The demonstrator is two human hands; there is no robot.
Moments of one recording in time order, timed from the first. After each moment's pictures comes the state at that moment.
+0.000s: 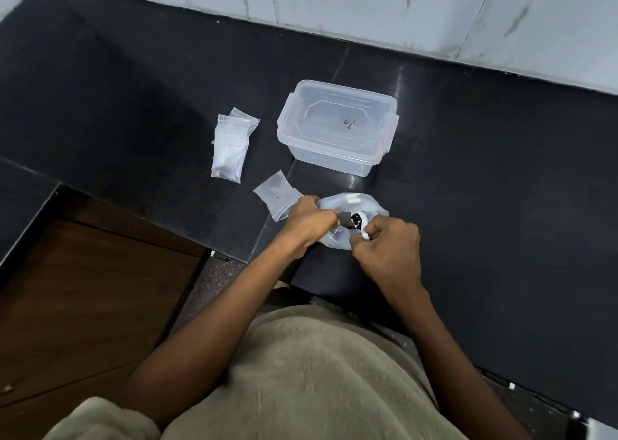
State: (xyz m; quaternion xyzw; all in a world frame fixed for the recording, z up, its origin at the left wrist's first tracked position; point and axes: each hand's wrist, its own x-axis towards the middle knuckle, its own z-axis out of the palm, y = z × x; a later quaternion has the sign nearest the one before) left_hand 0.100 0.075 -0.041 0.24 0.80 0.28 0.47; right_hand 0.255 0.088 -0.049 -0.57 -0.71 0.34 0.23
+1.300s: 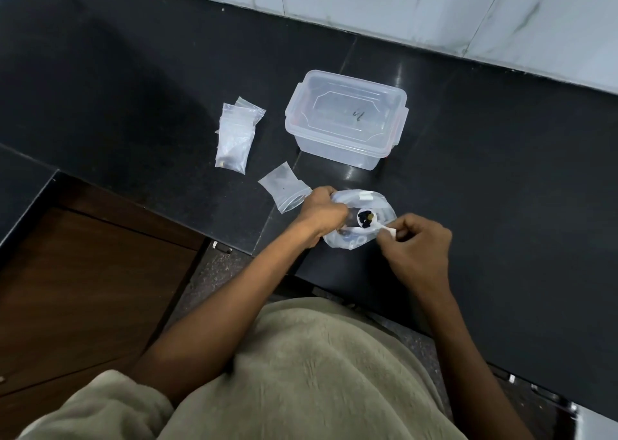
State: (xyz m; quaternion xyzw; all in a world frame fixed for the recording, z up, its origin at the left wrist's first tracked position) left_hand 0.103 0.079 -0.051 0.25 0.77 0.29 0.50; right_hand 0.283 0.082 -0.045 -0.56 -0.66 0.40 0.31
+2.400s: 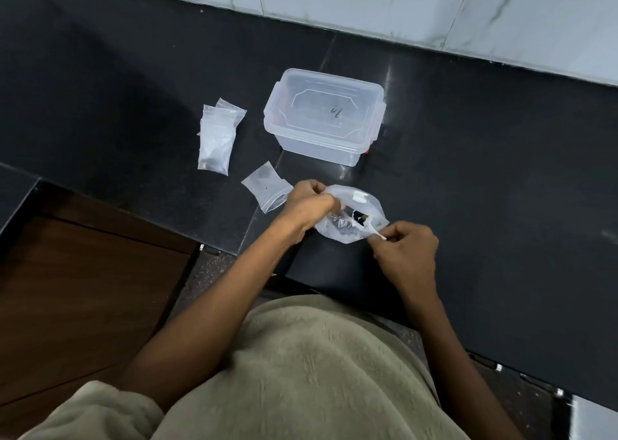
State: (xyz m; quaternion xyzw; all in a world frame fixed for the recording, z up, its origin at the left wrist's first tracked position) left_hand 0.109 0.085 -0.045 0.24 0.79 0.31 0.48; right_hand 0.297 0.079 -0.052 -0.63 -0.60 0.43 0.25
